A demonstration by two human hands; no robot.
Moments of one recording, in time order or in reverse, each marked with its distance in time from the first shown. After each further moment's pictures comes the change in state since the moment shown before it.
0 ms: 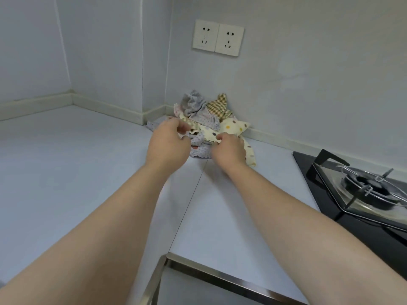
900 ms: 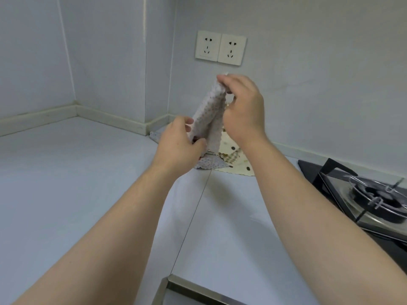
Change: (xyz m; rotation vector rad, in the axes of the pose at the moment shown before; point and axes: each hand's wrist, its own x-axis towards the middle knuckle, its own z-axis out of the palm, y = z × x) left_hand 0.012 0.024 -0.011 -0.061 -0.097 -0.007; right_hand 0.022 -0.062 -0.086 0.365 0.515 -0.641
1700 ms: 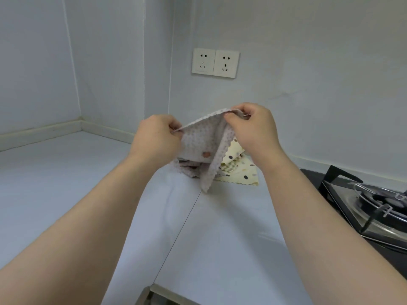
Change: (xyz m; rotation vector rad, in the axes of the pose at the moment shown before) left_hand 0.008 0.023 -0.025 0.255 0.117 0.071; right_hand -0.019 0.016 -0.043 0.215 -0.112 0.427
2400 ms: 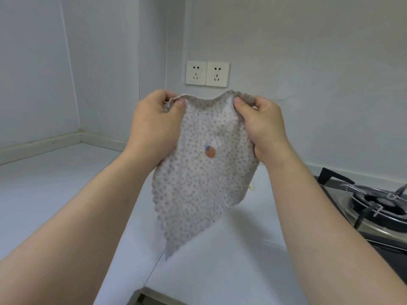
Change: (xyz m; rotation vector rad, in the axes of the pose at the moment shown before) left_hand -0.014 0.061 -0.021 -0.429 0.165 0.018; right_hand 0.009 -0.015 -0.034 0.395 0.077 0.124
